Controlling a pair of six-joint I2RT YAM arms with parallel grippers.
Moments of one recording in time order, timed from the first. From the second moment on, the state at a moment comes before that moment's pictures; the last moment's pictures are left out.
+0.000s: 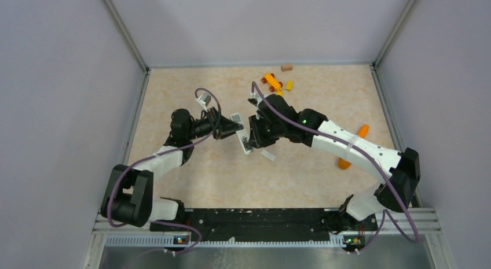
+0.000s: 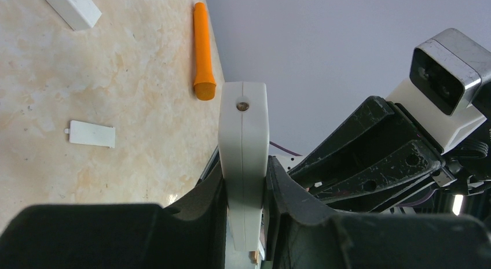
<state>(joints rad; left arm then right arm) -0.24 1.33 0.56 0.70 0.93 -1.27 0.95 1.47 1.40 -0.71 -0.05 0.51</state>
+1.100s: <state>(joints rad) -0.24 1.33 0.48 1.17 0.83 -2.00 0.93 1.05 0.88 0.13 -0.07 0.87</state>
